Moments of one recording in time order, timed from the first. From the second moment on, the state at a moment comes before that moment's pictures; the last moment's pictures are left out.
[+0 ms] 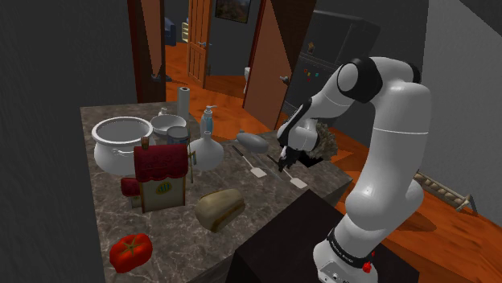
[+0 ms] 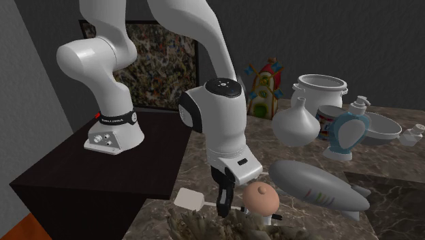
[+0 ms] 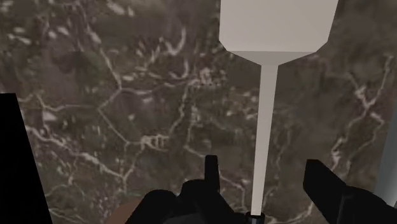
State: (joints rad) arm -0.28 0.39 -0.23 -2.43 0.39 2.85 -0.72
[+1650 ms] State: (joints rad) arm -0.18 0.18 -0.36 -2.46 0.20 2.68 -0.57
